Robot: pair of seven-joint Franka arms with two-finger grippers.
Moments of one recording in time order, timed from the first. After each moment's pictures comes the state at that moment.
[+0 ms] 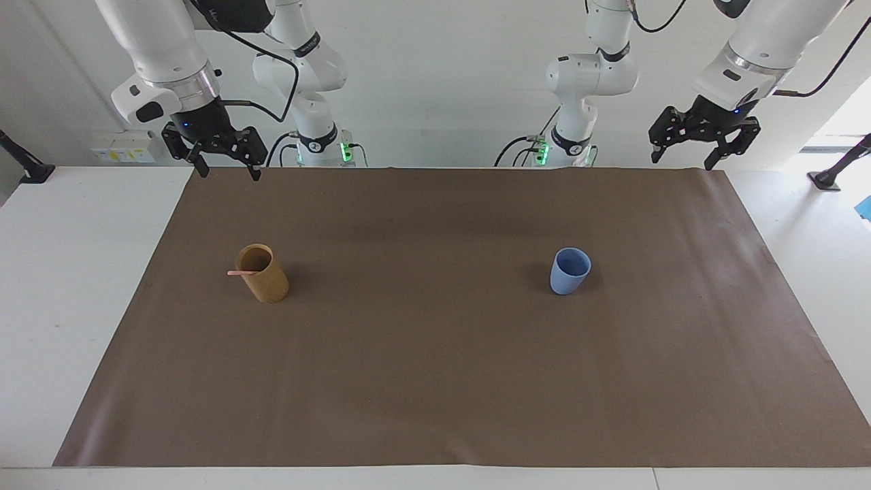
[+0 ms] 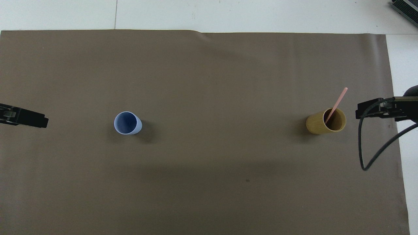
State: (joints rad) left arm -0.06 -0.07 -0.02 -1.55 -0.02 1.45 0.14; right arm -0.01 -0.05 0.02 -1.62 -0.02 1.55 0.10
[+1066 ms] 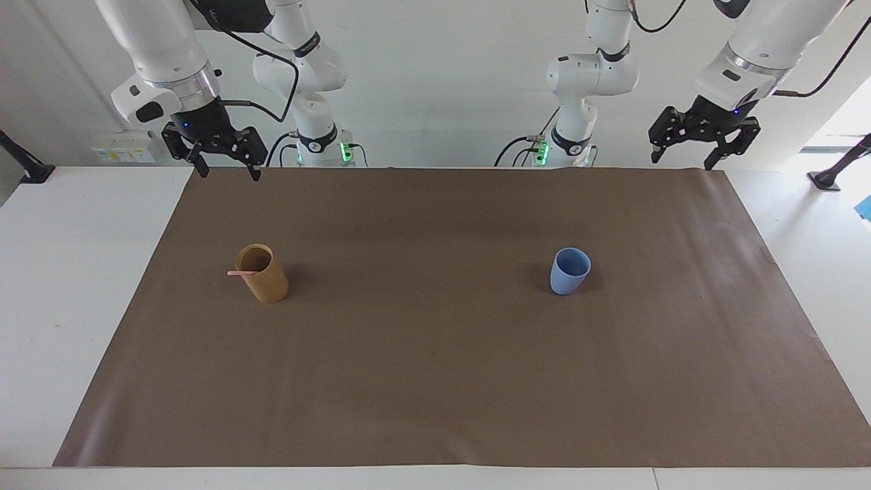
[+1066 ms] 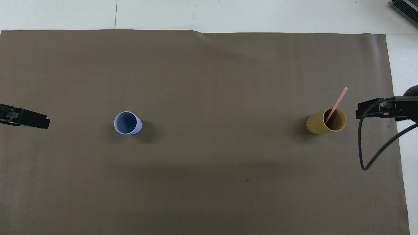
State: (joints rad) left arm -0.06 -0.07 -0.02 -1.56 -0.02 1.46 0.14; right arm -0.01 -0.05 0.02 -1.62 -0.02 1.55 0.10
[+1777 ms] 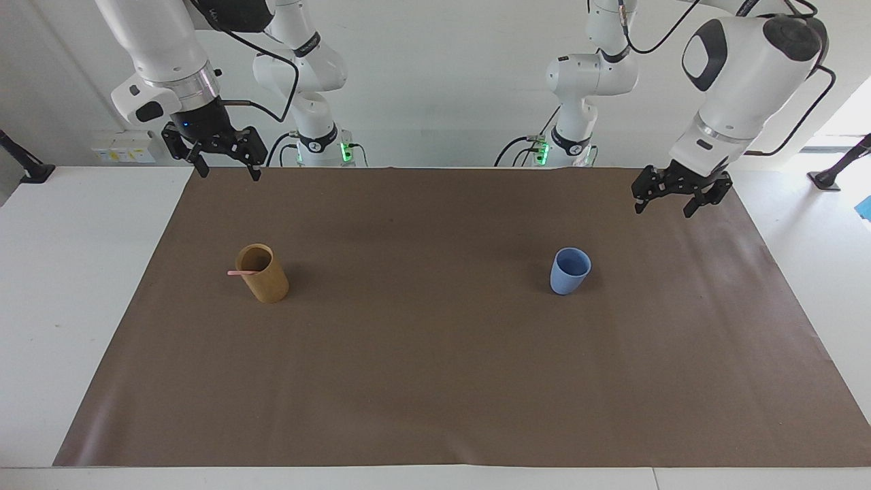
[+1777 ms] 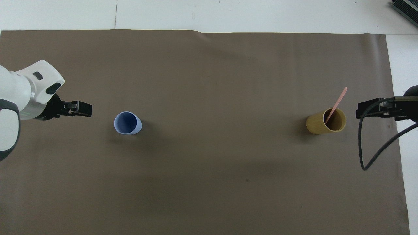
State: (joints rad) left arm -0.08 0.00 -0.04 -1.91 -0.03 1.91 -0.10; right arm -0.01 -0.05 0.02 -1.62 -0.02 1.55 0.10
